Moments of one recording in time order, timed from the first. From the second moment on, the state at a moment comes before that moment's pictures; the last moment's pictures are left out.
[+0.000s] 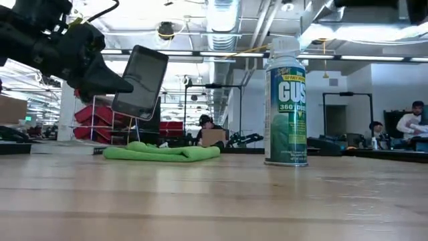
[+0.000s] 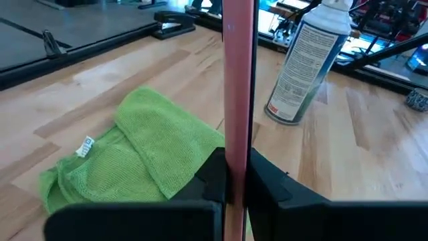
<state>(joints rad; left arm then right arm) -0.12 0.70 0.15 0.23 -0.45 -0.36 0.84 1.48 1.09 -1.48 1.49 2.01</state>
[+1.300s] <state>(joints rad) 0.05 0.83 0.15 0.43 -0.46 -0.25 -0.01 1.05 1.10 -0.70 0.29 0.26</state>
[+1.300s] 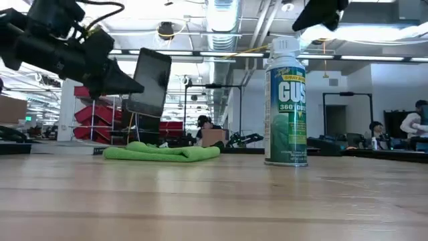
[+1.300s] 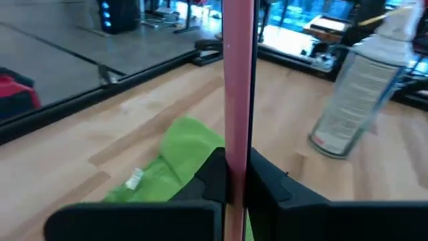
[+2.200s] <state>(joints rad) 0.09 1.18 0.33 0.71 -0.49 -0.07 -0.01 1.48 1.59 -1.10 0.14 0.18</state>
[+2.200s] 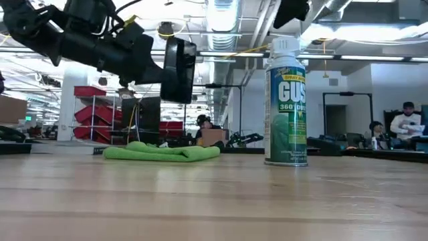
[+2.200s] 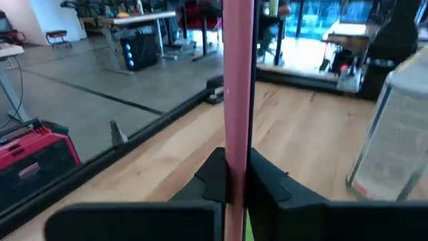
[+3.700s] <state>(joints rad) -0.15 1.18 0.33 0.71 -0.94 -0.11 -0.01 1.63 1.73 -1.23 0.03 0.21</state>
